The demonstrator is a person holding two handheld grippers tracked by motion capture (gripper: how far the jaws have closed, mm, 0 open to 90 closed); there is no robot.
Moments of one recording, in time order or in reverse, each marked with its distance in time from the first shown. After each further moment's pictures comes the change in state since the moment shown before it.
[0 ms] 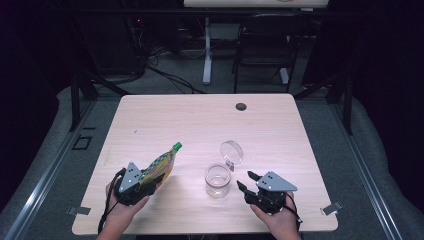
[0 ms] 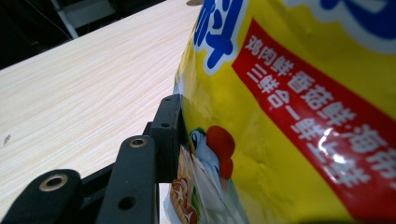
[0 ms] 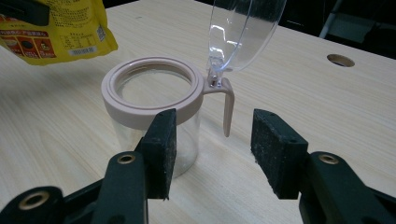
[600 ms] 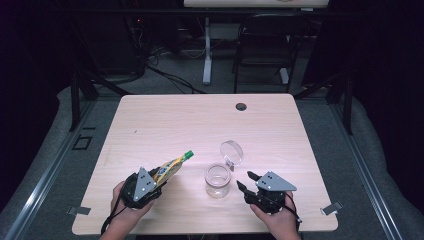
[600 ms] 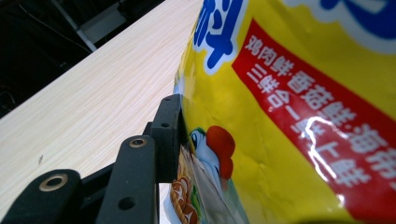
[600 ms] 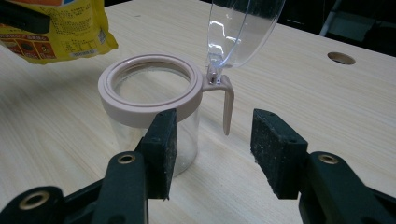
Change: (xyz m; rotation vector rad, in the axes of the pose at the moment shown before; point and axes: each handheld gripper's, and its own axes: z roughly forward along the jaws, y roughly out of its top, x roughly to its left) left arm -0.024 0.004 0.006 0.051 0.082 0.197; right arm -0.001 -0.002 0.002 0.003 -0.001 0.000
